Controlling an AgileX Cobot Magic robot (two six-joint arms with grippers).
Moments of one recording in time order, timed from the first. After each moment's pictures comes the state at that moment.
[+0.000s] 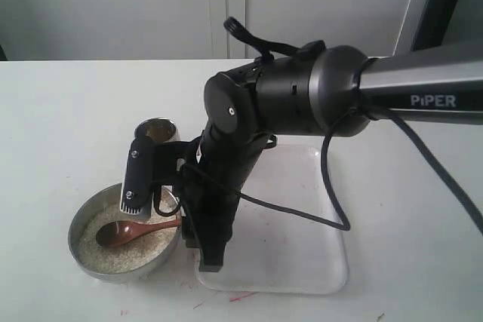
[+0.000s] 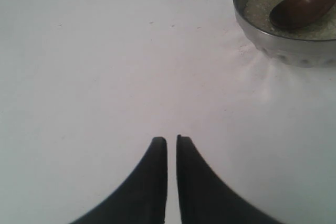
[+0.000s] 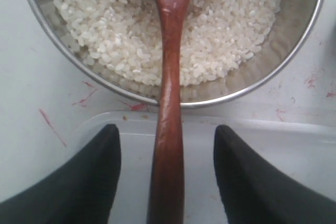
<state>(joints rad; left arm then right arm) -0.01 -0.01 -0.02 0.00 0.39 0.24 0.69 1.90 -1.32 0.17 0.73 -0.94</state>
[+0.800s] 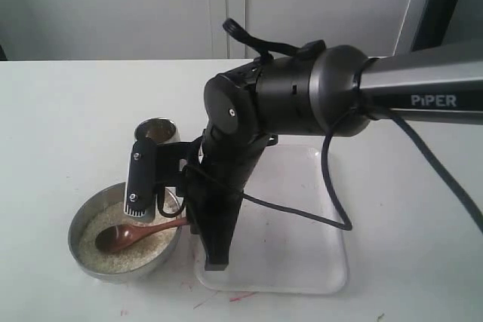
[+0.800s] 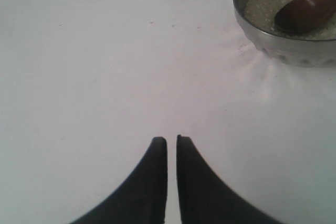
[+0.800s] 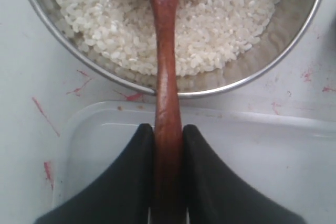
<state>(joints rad) -0.01 -0.01 -0.02 0.00 0.39 0.24 0.69 1.90 -1.32 0.13 0.74 -0.94</state>
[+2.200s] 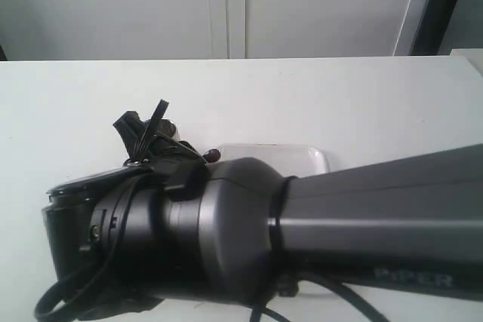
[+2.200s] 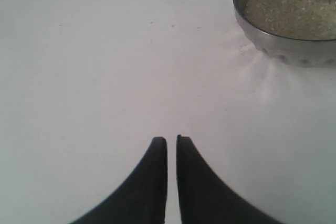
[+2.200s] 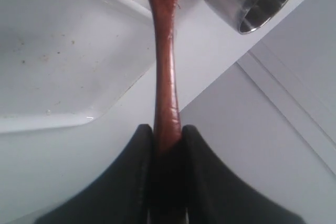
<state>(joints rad) -0.01 -0.01 -0.02 0.00 0.39 0.24 1.12 1.89 -1.34 -1.02 1.11 -0.50</state>
